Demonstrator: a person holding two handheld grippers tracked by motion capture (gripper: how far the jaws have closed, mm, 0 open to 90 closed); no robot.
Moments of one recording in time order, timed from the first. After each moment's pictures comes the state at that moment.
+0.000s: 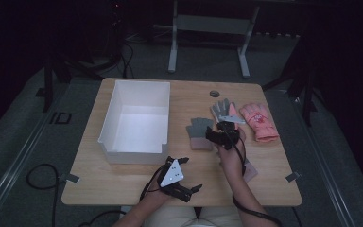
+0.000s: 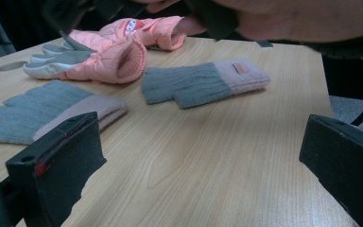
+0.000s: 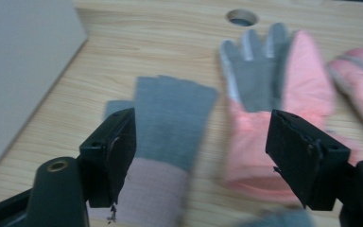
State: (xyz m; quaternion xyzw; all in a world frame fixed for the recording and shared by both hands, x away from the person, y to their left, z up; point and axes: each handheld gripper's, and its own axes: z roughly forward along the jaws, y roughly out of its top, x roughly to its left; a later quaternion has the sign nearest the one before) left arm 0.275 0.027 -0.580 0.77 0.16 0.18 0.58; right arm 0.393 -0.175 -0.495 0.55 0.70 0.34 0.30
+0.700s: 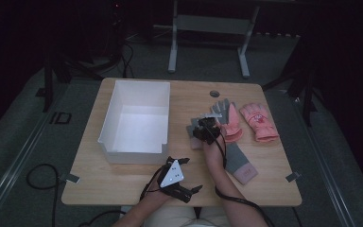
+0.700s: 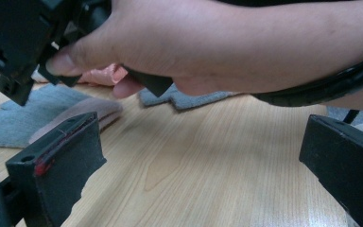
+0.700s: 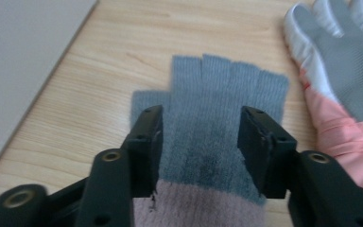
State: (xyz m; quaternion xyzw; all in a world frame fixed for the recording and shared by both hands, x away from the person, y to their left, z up) left arm 0.275 0.026 -0.580 0.77 0.16 0.18 0.59; right arm 0.435 -0.130 -0.534 0.56 0.73 0.29 0.25
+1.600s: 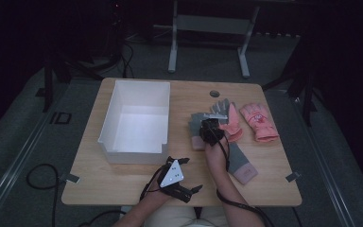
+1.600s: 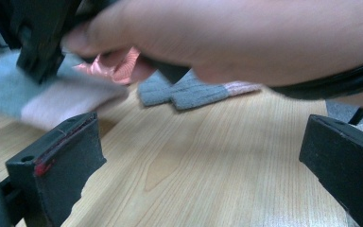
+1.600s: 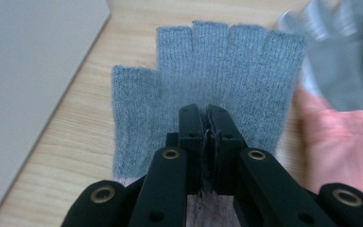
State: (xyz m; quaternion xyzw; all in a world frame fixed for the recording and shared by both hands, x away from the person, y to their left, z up) left arm 0.275 0.026 -0.580 0.77 0.16 0.18 0.59; right arm 0.411 -0.138 -0.513 0.56 0.72 0.32 0.26
